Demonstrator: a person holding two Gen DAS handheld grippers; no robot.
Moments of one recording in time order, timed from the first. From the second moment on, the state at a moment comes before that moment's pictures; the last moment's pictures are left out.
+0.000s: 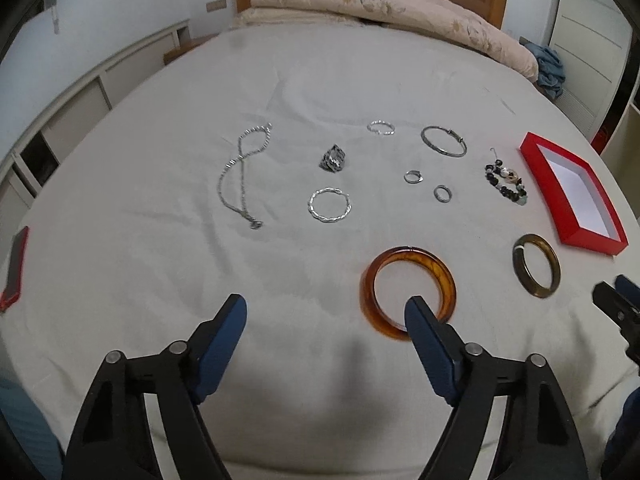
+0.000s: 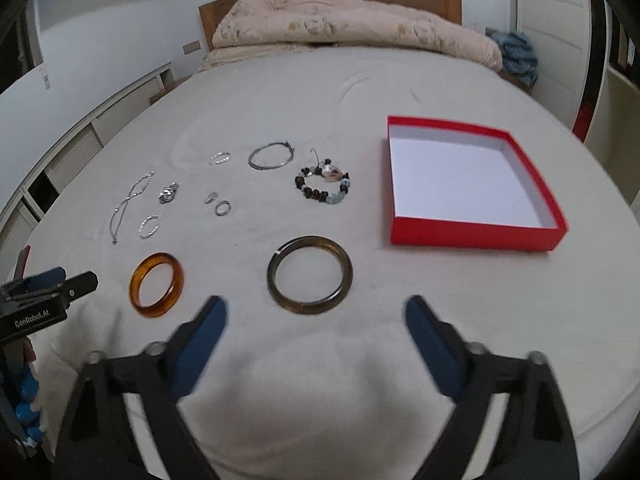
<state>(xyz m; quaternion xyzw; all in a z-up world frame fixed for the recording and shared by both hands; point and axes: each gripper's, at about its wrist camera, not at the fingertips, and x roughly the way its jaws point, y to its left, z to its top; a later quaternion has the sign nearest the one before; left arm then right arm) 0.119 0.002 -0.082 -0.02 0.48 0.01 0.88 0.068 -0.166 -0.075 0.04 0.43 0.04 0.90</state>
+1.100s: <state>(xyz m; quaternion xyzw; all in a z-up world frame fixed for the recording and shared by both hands) 0.149 -0.017 -0.108 0.03 0.50 -0.01 0.87 0.118 -0.156 -0.117 -0.01 0.46 0.06 0.89</state>
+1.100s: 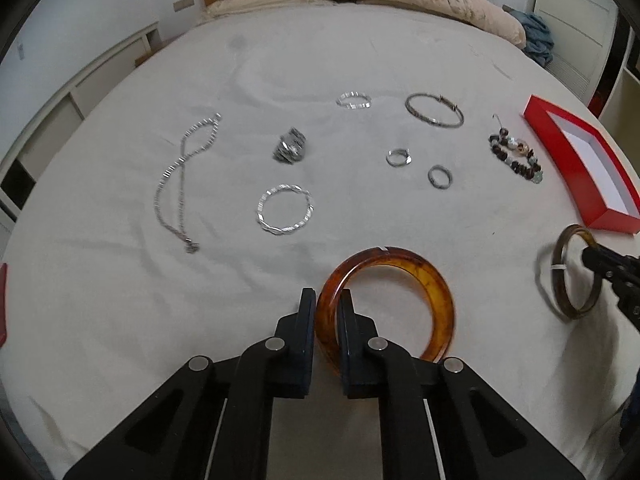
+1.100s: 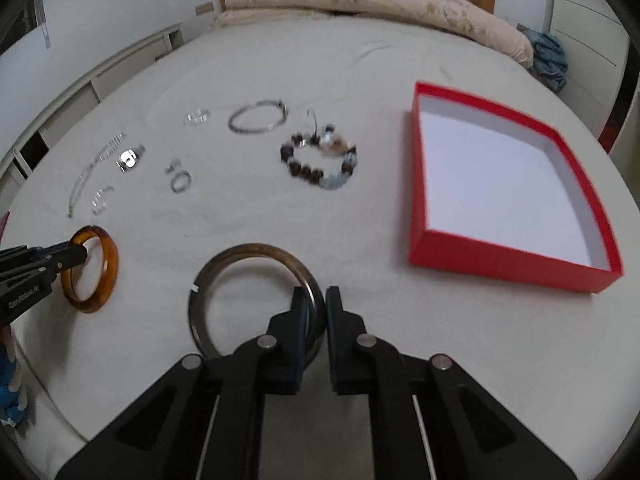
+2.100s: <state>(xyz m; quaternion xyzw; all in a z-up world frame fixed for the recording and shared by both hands) 0.269 -0.326 -0.086 0.14 0.47 -0.20 0.85 0.176 -0.375 -0.086 -0.07 0.44 -0.07 0.89</state>
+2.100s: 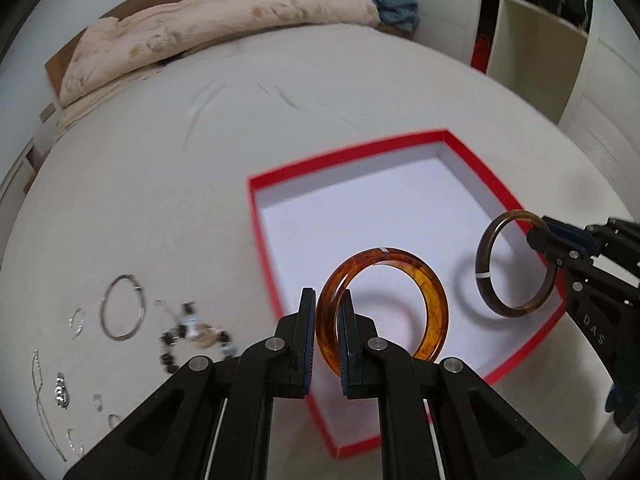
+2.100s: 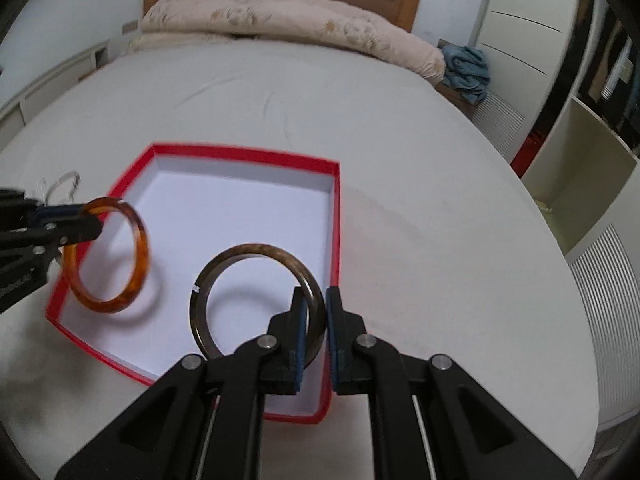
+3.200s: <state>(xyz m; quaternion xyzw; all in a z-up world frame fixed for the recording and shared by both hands) 0.223 -0.259 -0.017 0.09 0.45 -0.17 0.87 0.102 -0.352 -0.017 -0.11 0.43 -0.06 0.89</state>
